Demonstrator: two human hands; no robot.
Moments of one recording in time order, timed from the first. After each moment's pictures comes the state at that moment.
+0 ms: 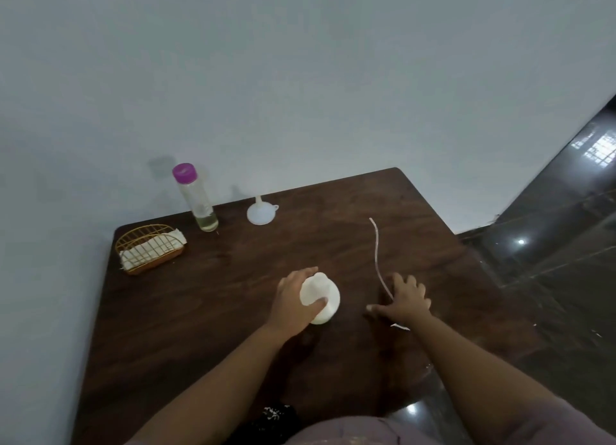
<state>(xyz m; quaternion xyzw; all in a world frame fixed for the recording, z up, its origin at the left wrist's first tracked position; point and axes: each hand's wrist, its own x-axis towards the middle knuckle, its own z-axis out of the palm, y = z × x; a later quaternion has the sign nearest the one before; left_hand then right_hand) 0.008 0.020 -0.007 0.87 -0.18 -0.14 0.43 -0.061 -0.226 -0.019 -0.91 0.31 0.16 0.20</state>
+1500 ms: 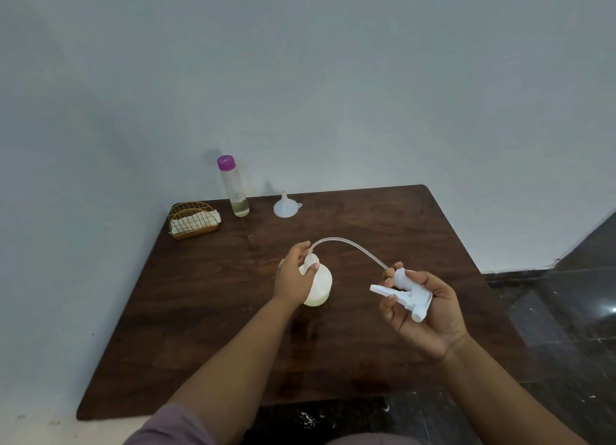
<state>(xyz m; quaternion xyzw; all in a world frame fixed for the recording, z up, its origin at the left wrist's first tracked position) -0.031 -0.026 0.016 0.87 0.01 -0.02 0.50 -0.160 -0.232 0.118 -0.15 0.16 0.17 0.96</state>
